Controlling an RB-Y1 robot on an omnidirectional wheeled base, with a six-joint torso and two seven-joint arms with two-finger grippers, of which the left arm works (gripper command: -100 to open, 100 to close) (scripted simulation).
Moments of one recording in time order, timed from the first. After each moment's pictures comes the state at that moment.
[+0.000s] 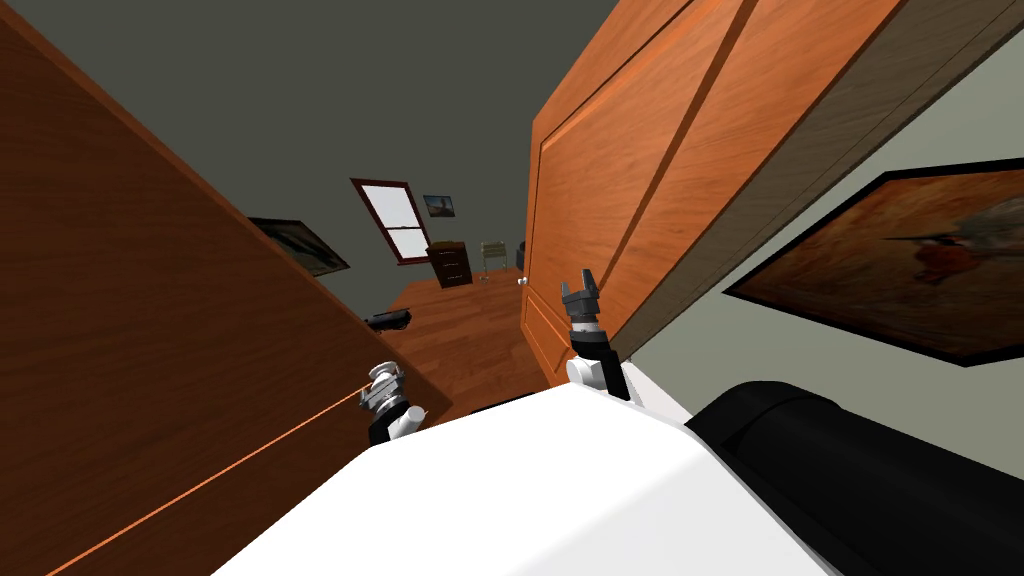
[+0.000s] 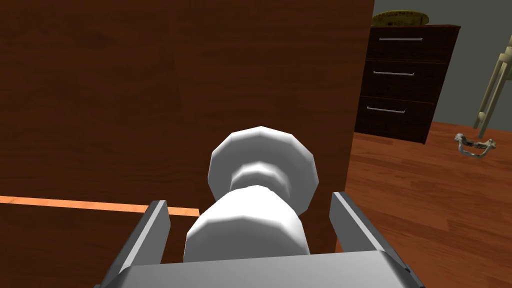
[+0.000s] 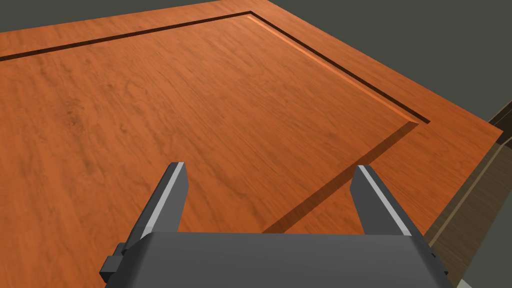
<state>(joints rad) -0.04 0.16 0.21 -0.74 0.74 -0.79 1.16</state>
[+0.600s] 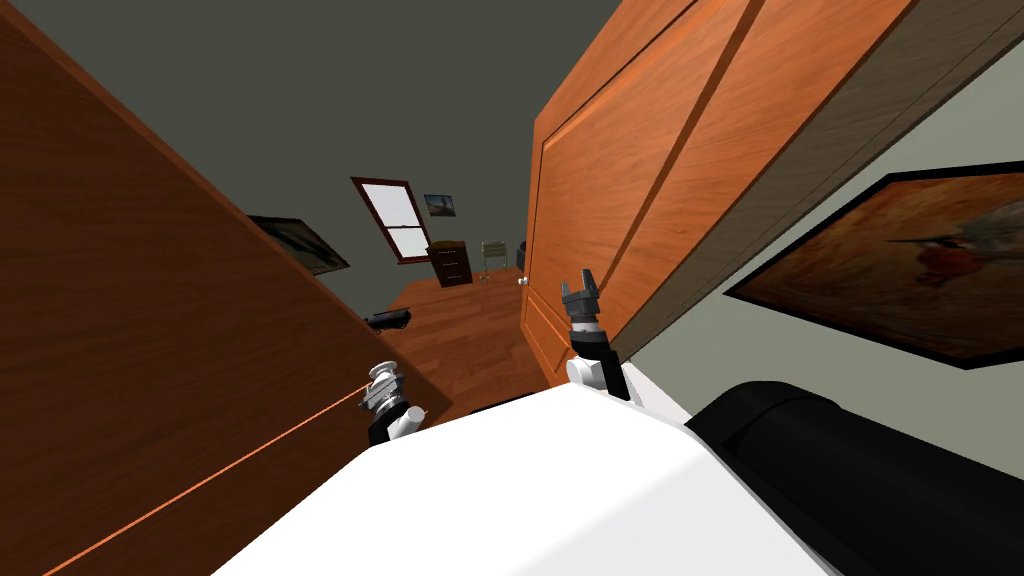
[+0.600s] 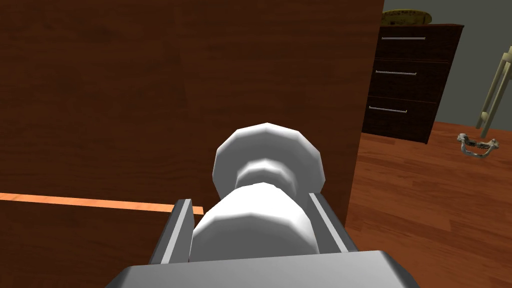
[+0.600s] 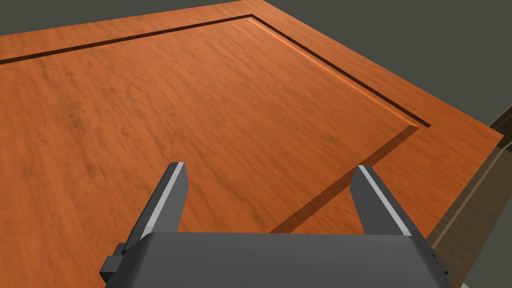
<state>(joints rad) -0.04 0.17 0.22 -0.74 0.74 -0.80 1.16</state>
